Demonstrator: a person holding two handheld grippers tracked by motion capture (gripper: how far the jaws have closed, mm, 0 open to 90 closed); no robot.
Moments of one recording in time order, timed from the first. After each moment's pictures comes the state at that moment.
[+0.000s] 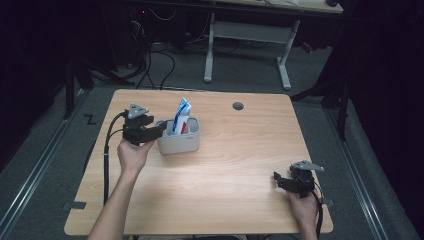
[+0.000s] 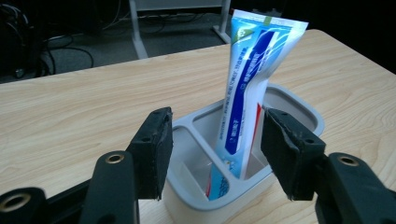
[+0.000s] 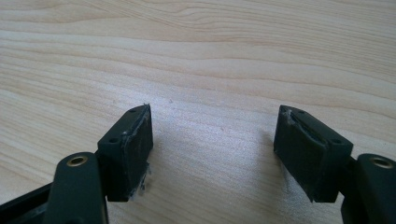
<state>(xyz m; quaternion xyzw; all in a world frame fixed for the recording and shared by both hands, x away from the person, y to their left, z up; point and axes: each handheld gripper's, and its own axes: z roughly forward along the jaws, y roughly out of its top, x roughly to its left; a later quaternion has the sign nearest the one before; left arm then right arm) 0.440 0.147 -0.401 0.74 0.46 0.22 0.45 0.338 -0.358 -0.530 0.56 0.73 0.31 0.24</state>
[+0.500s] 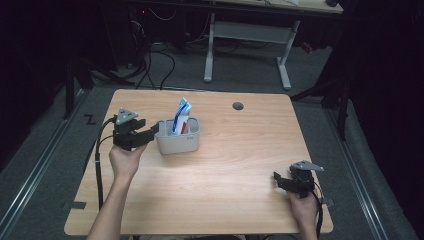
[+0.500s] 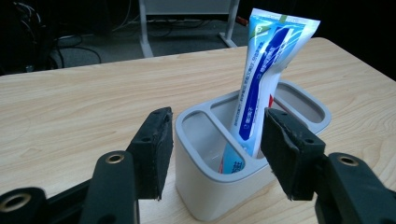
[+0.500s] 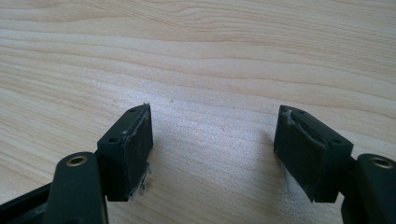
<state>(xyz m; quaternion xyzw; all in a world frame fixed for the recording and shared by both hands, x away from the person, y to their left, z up) 0.426 0.167 -0.405 0.72 0.47 0.22 0.46 0.338 -0.357 -0.530 0.56 0.73 0.31 0.24</state>
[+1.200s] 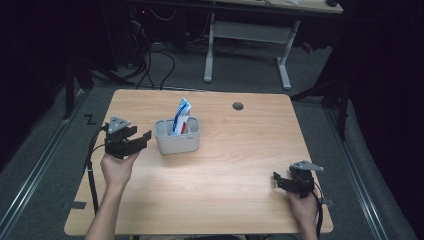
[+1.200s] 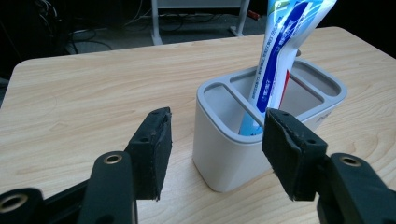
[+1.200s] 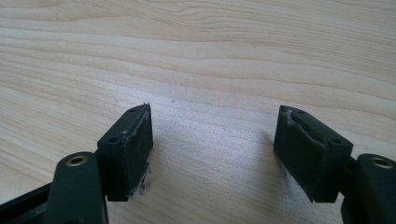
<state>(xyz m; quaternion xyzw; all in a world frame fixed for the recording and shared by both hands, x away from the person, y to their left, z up) 0.406 0.185 -0.413 0.72 0.48 0.23 0.44 0.338 -0.357 -0.530 0.56 0.73 0.31 0.24</state>
